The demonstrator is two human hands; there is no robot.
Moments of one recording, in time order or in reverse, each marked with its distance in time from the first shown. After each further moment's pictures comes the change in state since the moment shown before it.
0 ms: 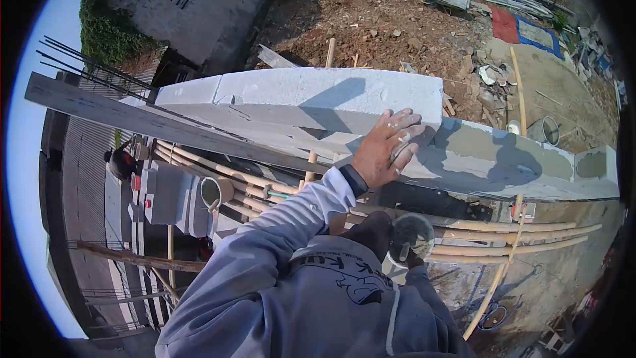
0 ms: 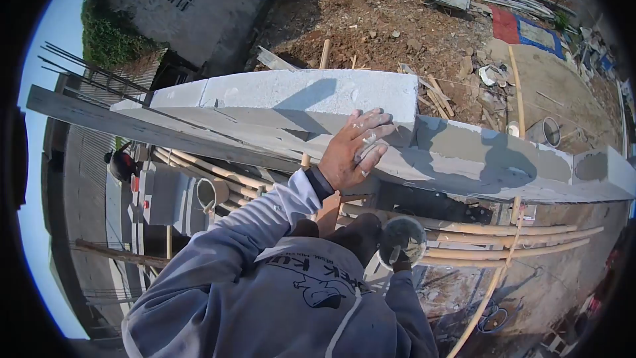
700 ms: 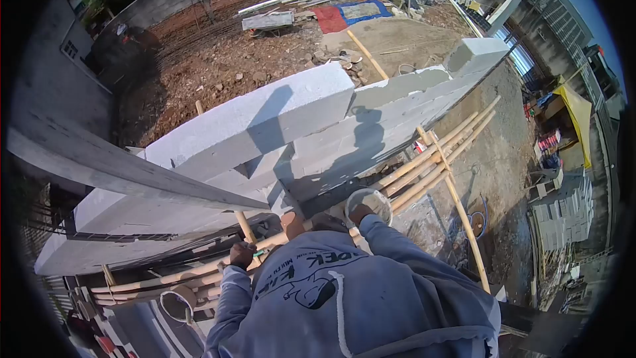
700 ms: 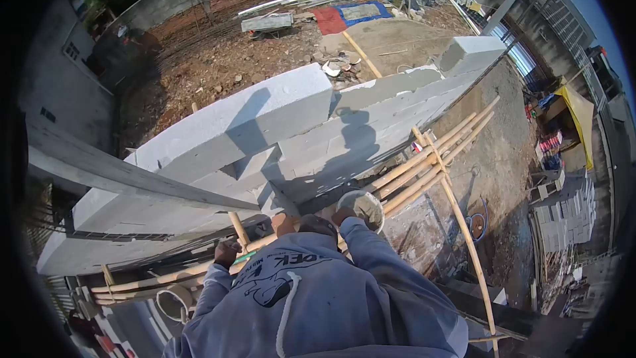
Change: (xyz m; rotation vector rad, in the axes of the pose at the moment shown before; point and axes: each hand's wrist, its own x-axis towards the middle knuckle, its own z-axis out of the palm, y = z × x) left_hand -0.379 -0.230 -0.088 -0.118 -0.520 -1.009; right_hand -0.003 -0.158 0.100 -0.548 0.201 -0.130
